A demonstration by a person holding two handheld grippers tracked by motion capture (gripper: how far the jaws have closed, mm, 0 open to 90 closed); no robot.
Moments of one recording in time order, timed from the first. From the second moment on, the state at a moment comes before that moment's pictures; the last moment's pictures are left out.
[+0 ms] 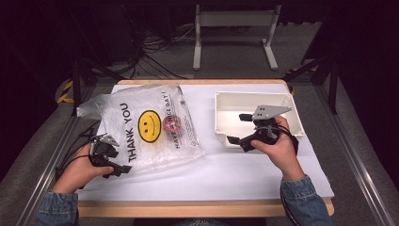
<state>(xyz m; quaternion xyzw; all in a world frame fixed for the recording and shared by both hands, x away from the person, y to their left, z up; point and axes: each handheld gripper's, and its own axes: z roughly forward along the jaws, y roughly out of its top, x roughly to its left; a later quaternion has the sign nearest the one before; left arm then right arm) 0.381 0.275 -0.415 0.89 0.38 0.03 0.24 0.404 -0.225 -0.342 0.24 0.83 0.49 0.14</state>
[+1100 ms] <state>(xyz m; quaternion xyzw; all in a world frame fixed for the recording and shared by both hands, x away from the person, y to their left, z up) 0.373 0.248 -0.396 0.91 0.29 0.05 0.30 0.395 -0.195 -0.346 0.20 0.84 0.48 0.12</state>
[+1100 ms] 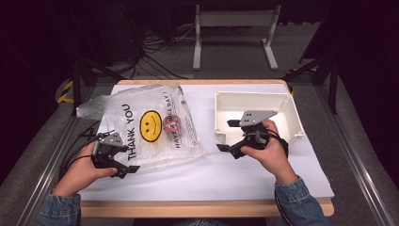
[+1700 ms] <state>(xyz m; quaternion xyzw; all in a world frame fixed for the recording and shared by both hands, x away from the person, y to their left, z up) 0.381 0.246 -0.413 0.93 0.29 0.00 0.25 0.393 -0.188 -0.349 0.20 0.85 0.48 0.11</state>
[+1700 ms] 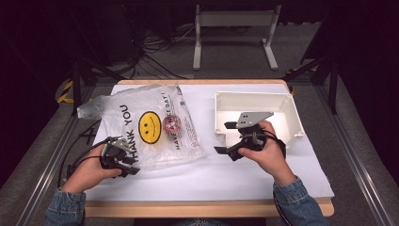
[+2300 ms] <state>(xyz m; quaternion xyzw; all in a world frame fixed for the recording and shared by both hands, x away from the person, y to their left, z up) 0.365 0.223 -0.366 0.87 0.29 0.03 0.39 0.381 -0.158 -0.353 0.16 0.86 0.48 0.09</state>
